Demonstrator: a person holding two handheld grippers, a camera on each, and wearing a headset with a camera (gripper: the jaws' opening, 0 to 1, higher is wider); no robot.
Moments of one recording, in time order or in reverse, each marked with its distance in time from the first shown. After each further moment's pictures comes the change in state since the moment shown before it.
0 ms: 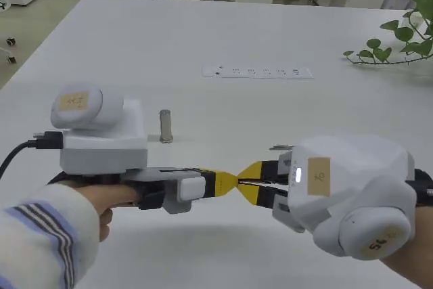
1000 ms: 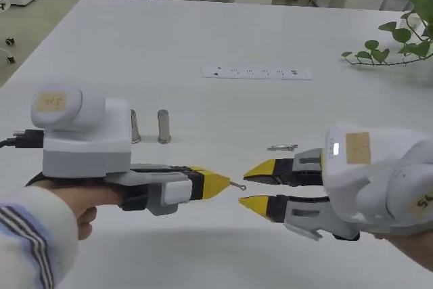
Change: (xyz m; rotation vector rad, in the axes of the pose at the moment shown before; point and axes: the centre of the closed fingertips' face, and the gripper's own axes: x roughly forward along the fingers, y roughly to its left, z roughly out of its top) left arm -0.015 -0.010 0.002 0.108 0.004 -0.071; right arm -0.015 0.008 0.000 0.374 -0.161 0.141
